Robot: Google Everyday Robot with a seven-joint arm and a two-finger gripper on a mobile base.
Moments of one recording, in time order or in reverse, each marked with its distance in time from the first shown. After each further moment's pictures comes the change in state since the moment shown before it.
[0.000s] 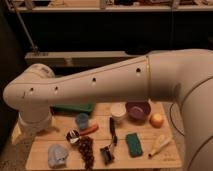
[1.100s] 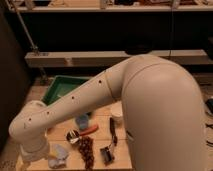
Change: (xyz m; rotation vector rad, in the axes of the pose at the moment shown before) arm -0.072 -0.009 0.146 0.000 -0.254 0.015
